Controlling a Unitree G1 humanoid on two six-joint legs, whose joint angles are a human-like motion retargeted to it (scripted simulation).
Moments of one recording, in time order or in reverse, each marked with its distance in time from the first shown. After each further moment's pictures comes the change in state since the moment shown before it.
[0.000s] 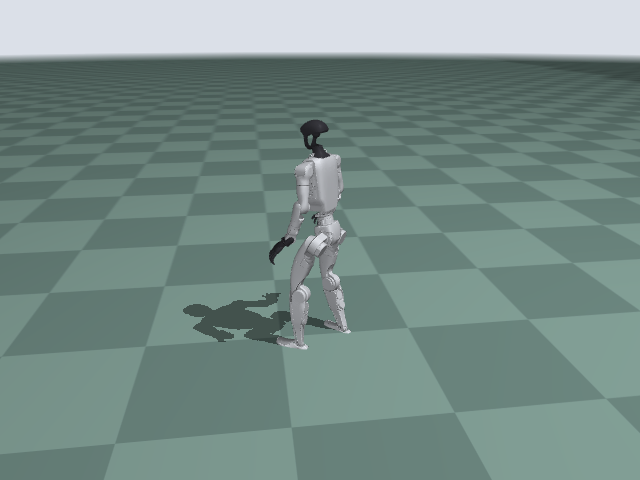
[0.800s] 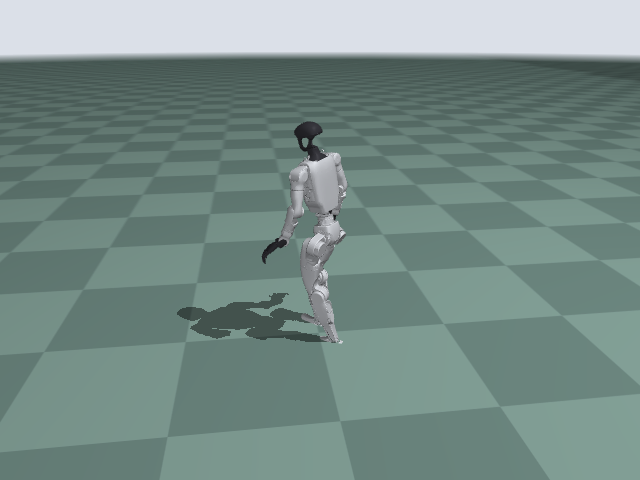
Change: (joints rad) left arm -0.052 0.083 0.015 -0.030 0.129 0.072 0.049; right arm 0.066 0.051 0.022 -0.053 -0.013 0.011 0.024; waist -0.049 -0.122 0.081; left_leg 0.356 -0.201 0.083 -0.018 -0.186 0.098; right_leg -0.165 0.028 -0.060 -0.030 0.224 0.065
